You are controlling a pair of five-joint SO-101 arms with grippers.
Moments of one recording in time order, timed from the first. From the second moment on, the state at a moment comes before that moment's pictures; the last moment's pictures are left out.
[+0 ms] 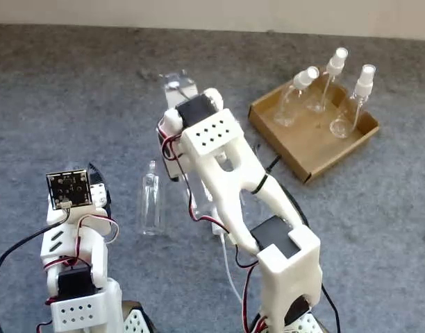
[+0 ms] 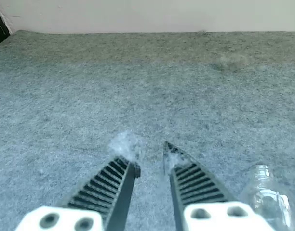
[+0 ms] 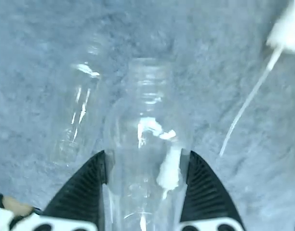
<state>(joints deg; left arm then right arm) -17.8 -103.7 95.9 36.5 -0.3 -38.4 19.3 -32.1 99.9 -5.4</state>
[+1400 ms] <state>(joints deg) -17.8 -103.7 95.9 36.5 -0.3 -10.2 -27.6 47.4 60.3 34.3</state>
